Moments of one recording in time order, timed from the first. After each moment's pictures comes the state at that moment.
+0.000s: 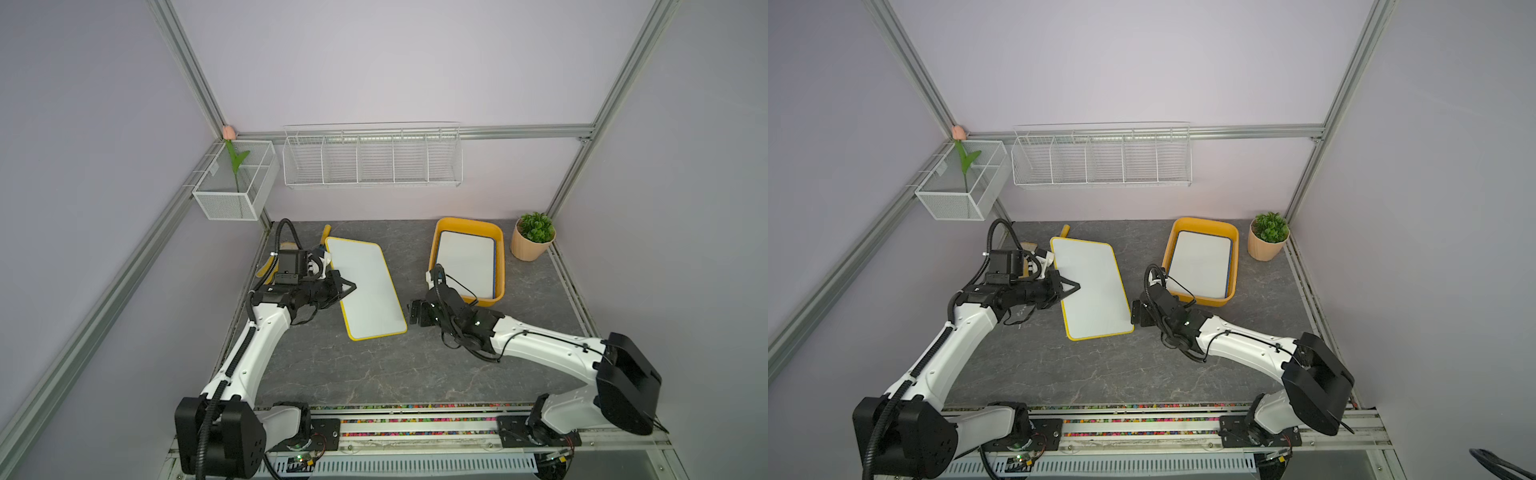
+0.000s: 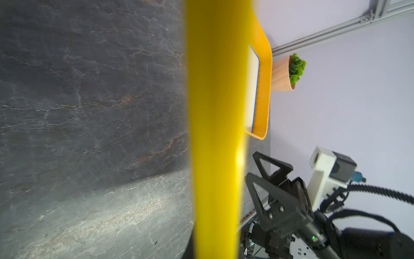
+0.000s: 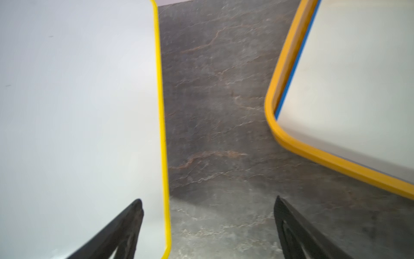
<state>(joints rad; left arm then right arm) -0.14 1.17 1.01 -0.63 0.71 -0.56 0.89 1.42 0.95 -0.24 0.36 0.61</state>
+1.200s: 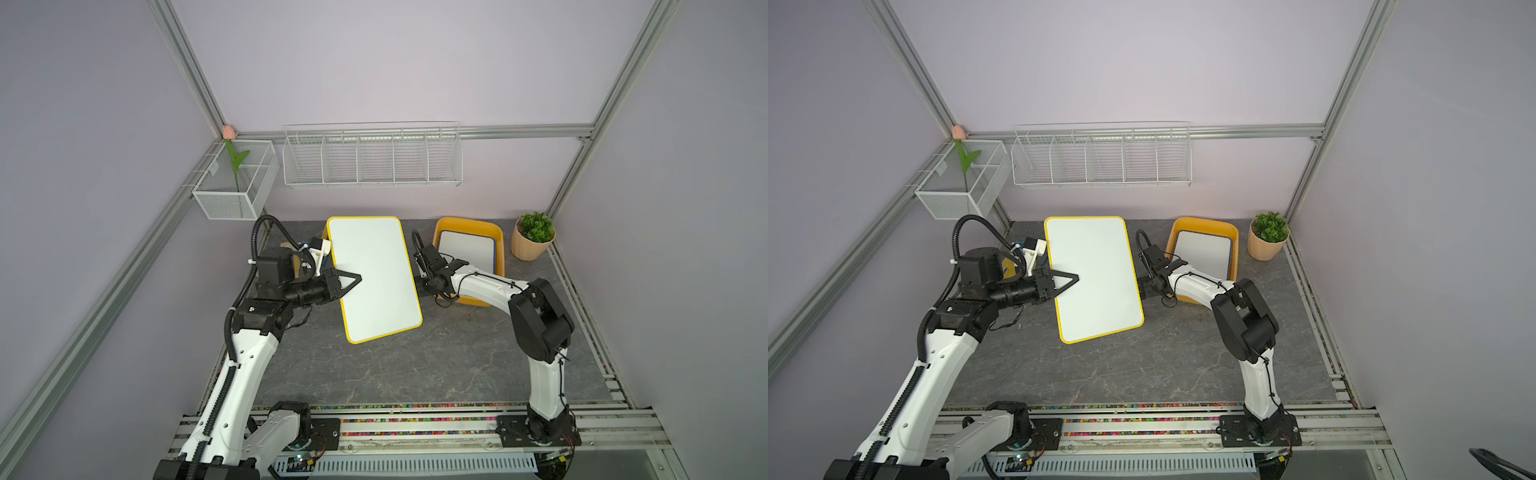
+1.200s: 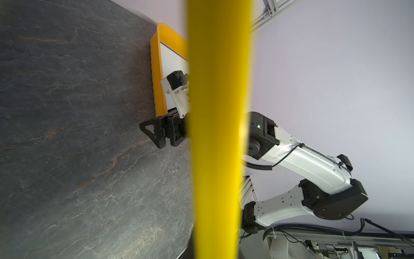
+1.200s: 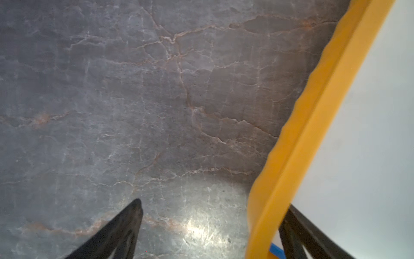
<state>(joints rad) -0.15 1.02 1.04 -0.54 0.88 -0.58 0.67 2.01 1.43 -0.48 0.09 0.30</state>
